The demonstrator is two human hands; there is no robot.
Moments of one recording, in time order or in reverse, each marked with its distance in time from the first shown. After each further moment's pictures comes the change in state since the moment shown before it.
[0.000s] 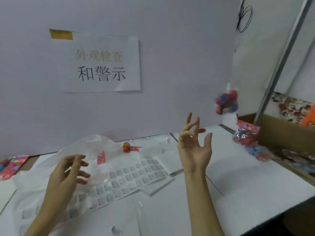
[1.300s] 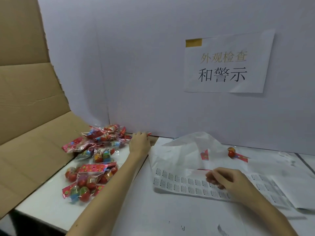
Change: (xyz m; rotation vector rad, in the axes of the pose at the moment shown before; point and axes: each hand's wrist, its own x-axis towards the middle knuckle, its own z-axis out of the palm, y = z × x) left_hand 0.098 -0.040 -0.146 1.265 0.200 -0.122; right_hand -0.017 0.123 -0.092 -1.991 -0.342 0.670
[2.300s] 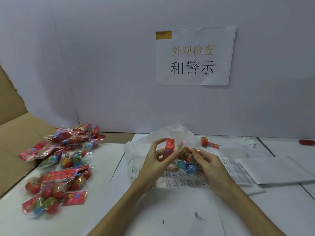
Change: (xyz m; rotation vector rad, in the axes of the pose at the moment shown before) left_hand -0.137 0.111 -0.016 -1.360 -0.510 0.078; right_hand -0.005 -0.023 0.013 0.483 0.225 0.084
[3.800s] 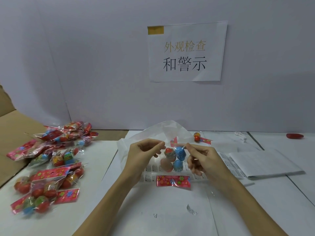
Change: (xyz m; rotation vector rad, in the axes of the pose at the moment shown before) left_hand 0.001 0.015 -0.014 0.084 0.115 0.090; right_hand -0.010 -0.019 -0.013 0.010 -0.117 -0.012
